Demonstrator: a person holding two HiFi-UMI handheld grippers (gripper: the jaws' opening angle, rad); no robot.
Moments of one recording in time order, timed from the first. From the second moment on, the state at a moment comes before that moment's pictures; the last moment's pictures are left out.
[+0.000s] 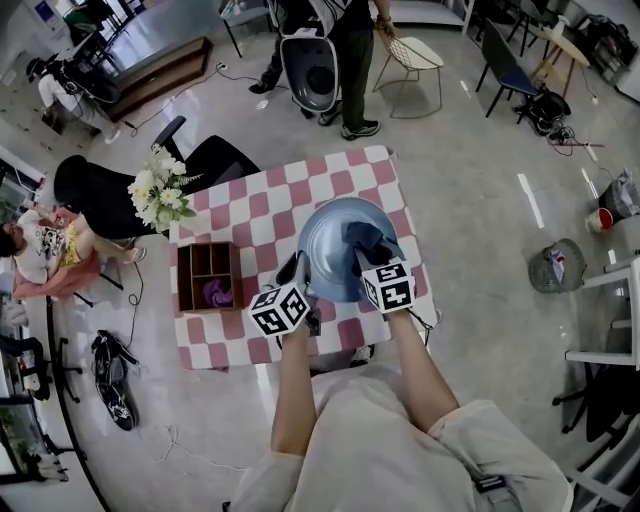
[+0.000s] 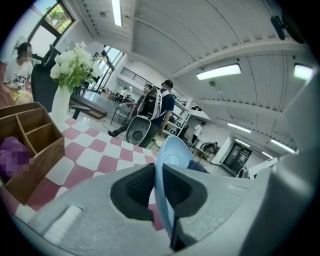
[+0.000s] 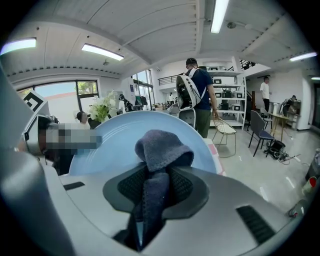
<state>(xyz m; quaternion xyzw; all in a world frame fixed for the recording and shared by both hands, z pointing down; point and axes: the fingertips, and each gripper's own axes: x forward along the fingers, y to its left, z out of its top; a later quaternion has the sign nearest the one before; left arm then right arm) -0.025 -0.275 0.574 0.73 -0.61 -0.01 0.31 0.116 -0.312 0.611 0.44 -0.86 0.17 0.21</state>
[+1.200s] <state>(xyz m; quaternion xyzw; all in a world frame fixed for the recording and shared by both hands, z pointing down) 0.016 -0.246 0.594 0.75 -0.58 0.03 0.31 0.060 -0.278 0.594 0.37 -0.89 0.17 0.18</state>
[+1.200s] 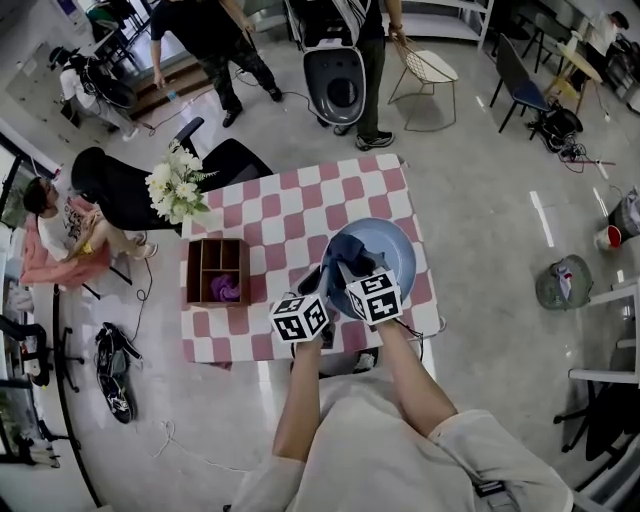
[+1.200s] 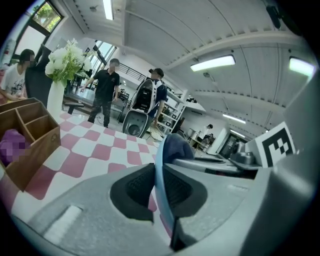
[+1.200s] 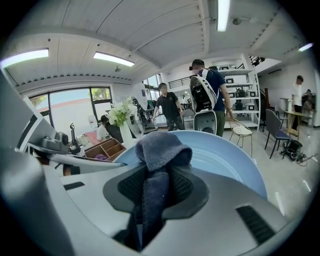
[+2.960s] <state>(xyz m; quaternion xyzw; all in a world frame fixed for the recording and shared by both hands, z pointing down) -0.012 -0.258 0.722 0.65 -0.57 0.02 0.51 0.212 -0.272 0.667 0.50 -0.80 0.26 0.20</state>
